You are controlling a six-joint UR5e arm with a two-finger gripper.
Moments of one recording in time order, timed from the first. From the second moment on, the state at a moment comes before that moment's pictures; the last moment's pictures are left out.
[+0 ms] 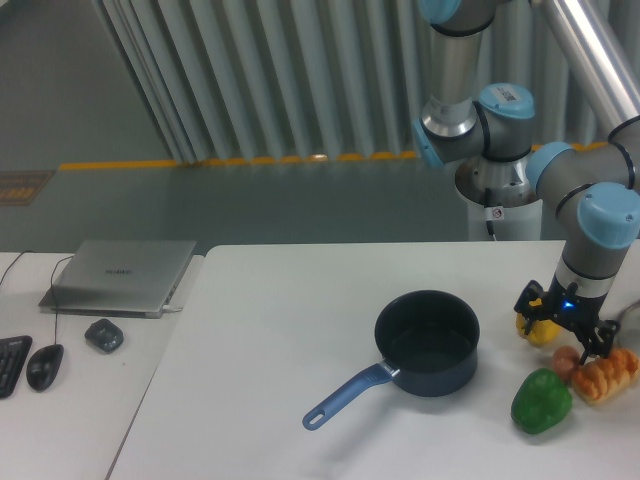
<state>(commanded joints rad) 2.50 -1.91 -1.71 -1.16 1.43 0.91</state>
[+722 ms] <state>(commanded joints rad) 2.50 -1.95 -1.66 -1.16 1.47 0.92</state>
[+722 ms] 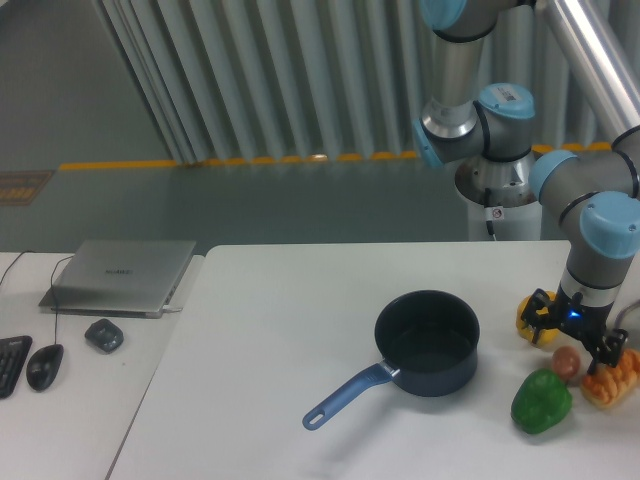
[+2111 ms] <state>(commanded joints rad) 2.49 -1.95 -1.68 -1.15 1.51 0.95</state>
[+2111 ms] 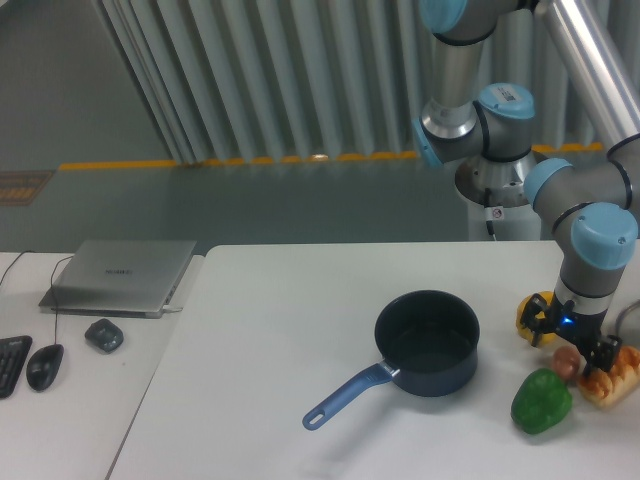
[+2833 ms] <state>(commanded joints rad) 2.47 -1.96 -1.69 -1.15 1.51 0.95</state>
